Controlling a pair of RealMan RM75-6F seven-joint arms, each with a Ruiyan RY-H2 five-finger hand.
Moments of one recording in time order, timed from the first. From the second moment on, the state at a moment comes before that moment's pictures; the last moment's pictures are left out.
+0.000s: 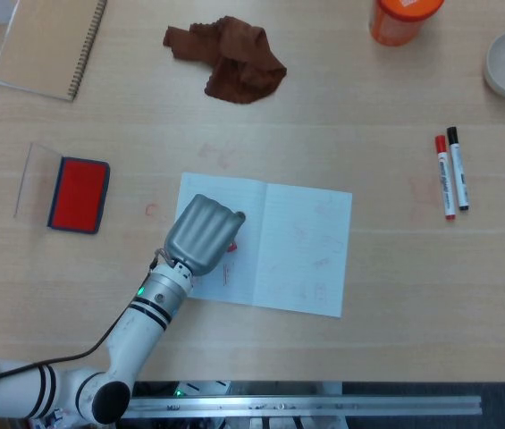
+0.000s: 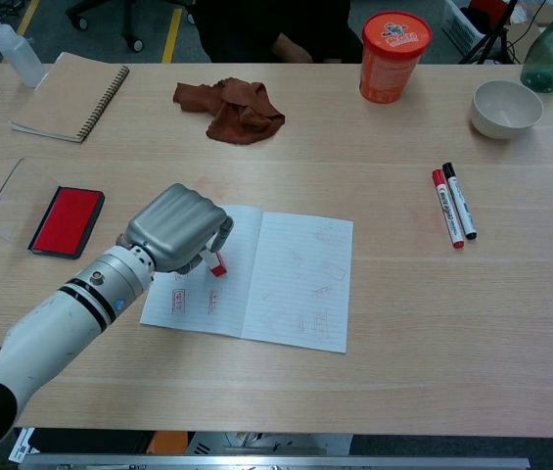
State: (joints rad) left arm -0.66 -1.80 0.03 -1.56 1.10 1.16 0.91; right arm 0.06 -1.00 0.05 -1.52 -1.46 1.42 0.11
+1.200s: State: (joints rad) left arm -0.64 -1.87 0.02 -1.49 1.11 1.12 0.98; right arm 0.04 -1.01 0.05 -1.49 -1.45 1.43 0.15
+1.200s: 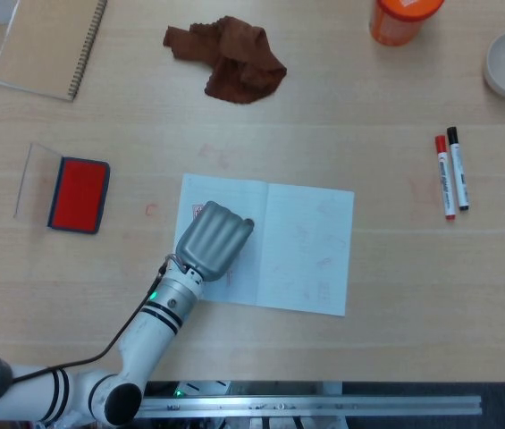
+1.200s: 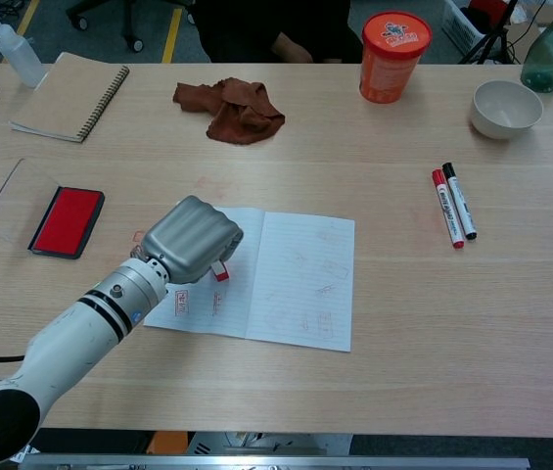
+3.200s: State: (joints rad) left arm -0.57 -1.61 0.05 -1.48 1.23 1.18 0.84; right arm 0.06 -1.02 0.06 -1.52 -1.46 1.42 0.12
